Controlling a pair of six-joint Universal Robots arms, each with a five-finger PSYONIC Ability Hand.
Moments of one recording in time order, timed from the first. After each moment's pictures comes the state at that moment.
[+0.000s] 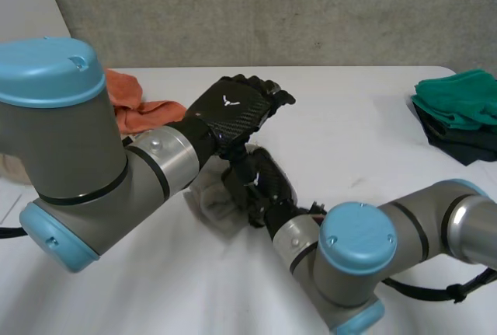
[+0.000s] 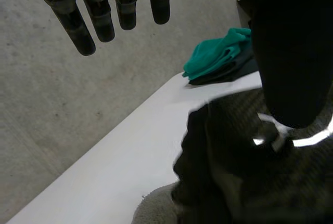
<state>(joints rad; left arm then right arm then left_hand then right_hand) 4.09 -1.93 -1.31 3.09 -1.28 3.41 2.32 -0.89 1.58 -0.65 1.45 2.62 0.20 0.21 0.22 0.20 0.05 1.02 1.15 1.16 1.20 0.93</state>
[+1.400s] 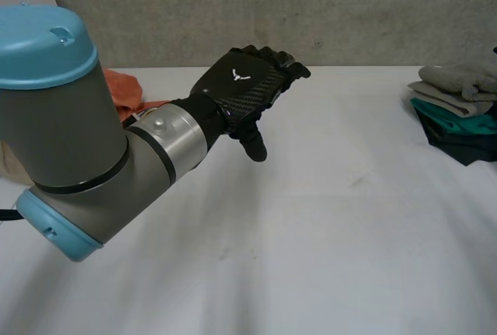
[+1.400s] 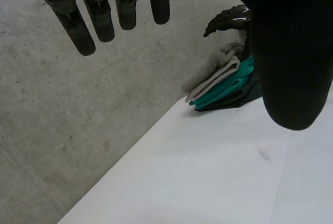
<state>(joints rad) 4.06 -1.92 -1.23 3.09 -1.29 3.41 1.21 -0.73 1.19 -0.79 0.90 2.97 0.20 0.21 0.22 0.20 0.05 0.23 0.21 0.21 0.22 0.05</state>
